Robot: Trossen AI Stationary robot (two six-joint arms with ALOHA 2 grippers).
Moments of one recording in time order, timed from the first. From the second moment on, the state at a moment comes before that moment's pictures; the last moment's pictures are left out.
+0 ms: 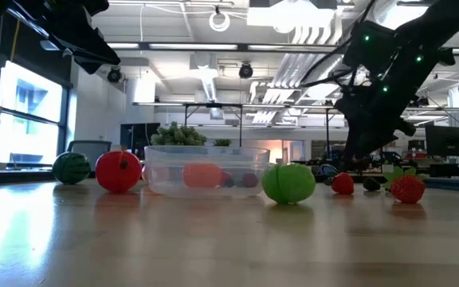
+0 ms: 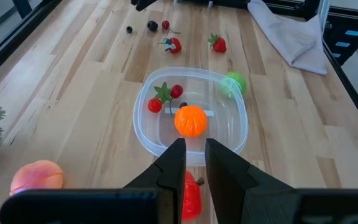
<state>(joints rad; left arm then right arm) 0.20 0.67 0.58 -0.47 0.06 -0.08 -0.27 1.15 0.51 -0.36 0.36 0.67</state>
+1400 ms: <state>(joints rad) 0.20 0.67 0.58 -0.47 0.06 -0.08 -0.29 1.48 0.51 -0.12 0.37 0.66</state>
